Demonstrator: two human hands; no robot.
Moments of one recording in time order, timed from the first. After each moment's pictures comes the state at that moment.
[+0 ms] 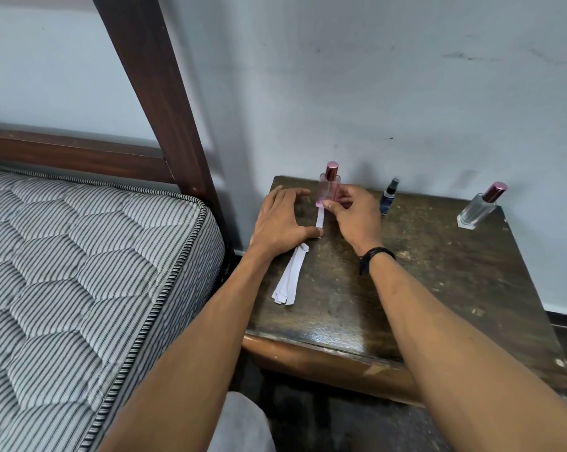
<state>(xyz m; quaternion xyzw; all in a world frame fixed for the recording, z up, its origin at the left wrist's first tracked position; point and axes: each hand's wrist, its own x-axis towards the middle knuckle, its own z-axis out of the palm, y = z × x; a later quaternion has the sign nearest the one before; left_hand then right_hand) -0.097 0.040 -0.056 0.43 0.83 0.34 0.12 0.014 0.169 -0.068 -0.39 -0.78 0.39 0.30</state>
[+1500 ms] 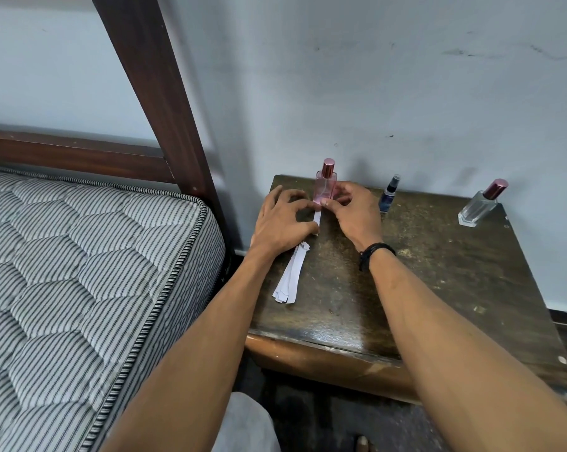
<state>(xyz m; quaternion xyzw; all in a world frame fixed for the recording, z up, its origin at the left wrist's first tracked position) -0.095 0.039 -0.051 0.43 0.84 0.29 0.15 0.014 0.168 -0.061 -0.38 -0.79 0.39 0.29</state>
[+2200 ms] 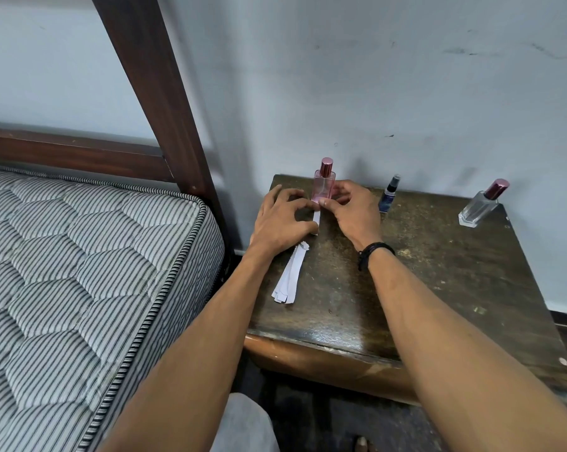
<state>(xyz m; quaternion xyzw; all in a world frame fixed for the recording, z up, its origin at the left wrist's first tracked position) -0.097 0.040 -0.053 0.43 0.84 0.30 0.16 0.012 0.169 -0.061 -0.37 -0.79 0.40 0.28</state>
